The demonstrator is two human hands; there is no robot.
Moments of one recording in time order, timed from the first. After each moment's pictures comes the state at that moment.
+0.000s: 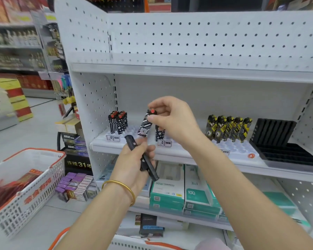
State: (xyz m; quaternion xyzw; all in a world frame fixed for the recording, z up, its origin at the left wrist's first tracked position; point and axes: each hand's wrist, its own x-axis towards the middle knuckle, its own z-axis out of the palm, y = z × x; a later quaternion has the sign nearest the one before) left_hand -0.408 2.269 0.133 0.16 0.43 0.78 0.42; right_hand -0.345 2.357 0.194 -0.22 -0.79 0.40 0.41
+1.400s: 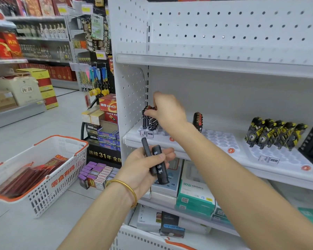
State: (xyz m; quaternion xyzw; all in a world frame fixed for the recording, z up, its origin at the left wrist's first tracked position) left_hand -0.469 2.234 0.117 0.21 0.41 0.75 0.48; right_hand -0.465 2.367 0.188 -0.29 -0.92 0.05 0.27
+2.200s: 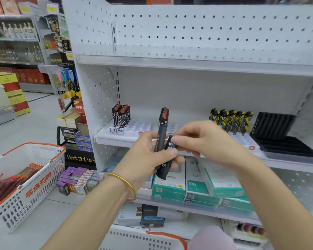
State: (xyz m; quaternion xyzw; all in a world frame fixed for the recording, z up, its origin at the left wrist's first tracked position) left_hand -0.410 2.242 0.140 0.43 0.45 0.64 0.46; right_hand -0.278 2.327 0.183 -0.26 -0.87 0.35 0.24
